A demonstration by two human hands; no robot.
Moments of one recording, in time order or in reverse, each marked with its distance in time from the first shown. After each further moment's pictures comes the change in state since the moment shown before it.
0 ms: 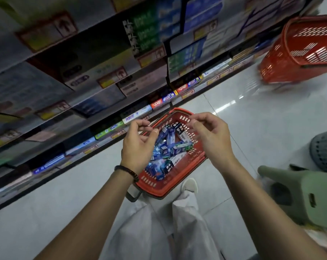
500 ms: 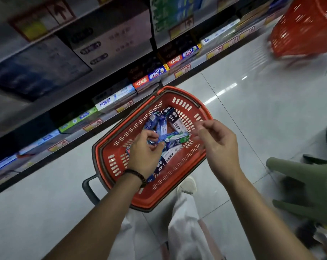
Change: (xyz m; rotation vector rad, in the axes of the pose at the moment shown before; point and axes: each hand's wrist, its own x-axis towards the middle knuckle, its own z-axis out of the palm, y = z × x) left_hand 0.053 -0.184 0.138 0.175 -0.168 -0.063; right_hand 0.042 0.181 -0.003 0.024 0.102 0.122
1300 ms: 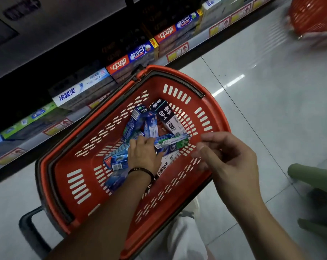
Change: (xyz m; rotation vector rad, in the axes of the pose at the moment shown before) left_hand 0.123 -0.146 0.154 0.792 -0.041 0.030; right_hand 0.061 0.134 -0.009 0.134 0.021 0.049
